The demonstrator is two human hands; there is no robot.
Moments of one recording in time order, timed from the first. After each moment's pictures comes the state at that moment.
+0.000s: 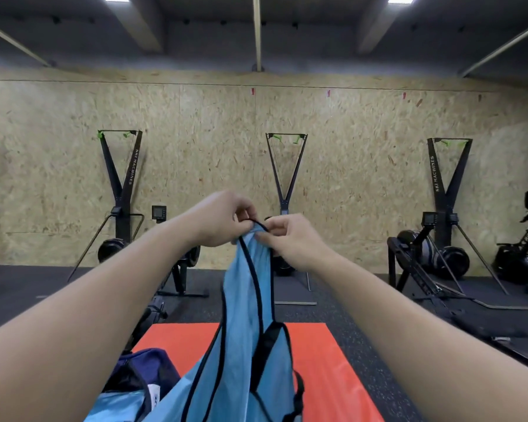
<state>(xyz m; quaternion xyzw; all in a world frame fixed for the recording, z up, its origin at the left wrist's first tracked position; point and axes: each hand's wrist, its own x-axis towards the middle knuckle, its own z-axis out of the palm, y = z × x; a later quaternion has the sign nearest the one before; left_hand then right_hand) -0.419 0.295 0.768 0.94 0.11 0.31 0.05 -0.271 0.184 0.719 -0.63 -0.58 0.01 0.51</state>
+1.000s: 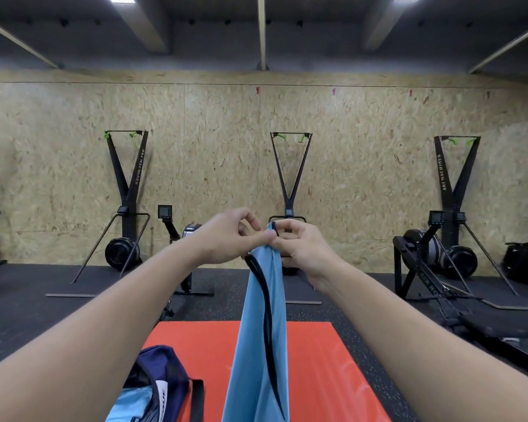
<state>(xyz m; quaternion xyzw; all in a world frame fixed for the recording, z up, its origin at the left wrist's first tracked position) -0.420 0.296 0.733 0.91 0.12 0.31 0.23 -0.273 0.183 0.700 -0.54 -0.51 0.17 0.65</state>
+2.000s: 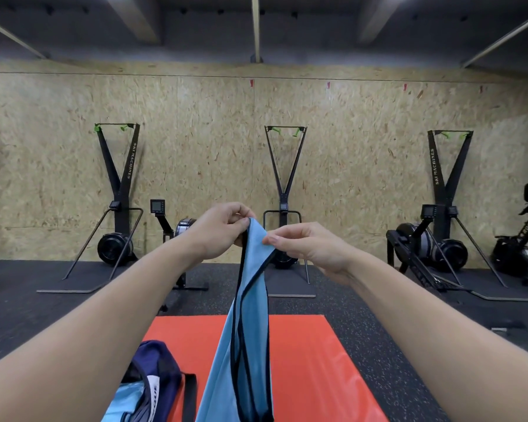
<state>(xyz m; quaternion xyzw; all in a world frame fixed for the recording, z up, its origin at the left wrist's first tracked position) -0.403 0.300 0.722 0.86 0.09 0.36 0.35 -0.252 0.148 0.704 -0.61 -0.59 0.15 0.51</state>
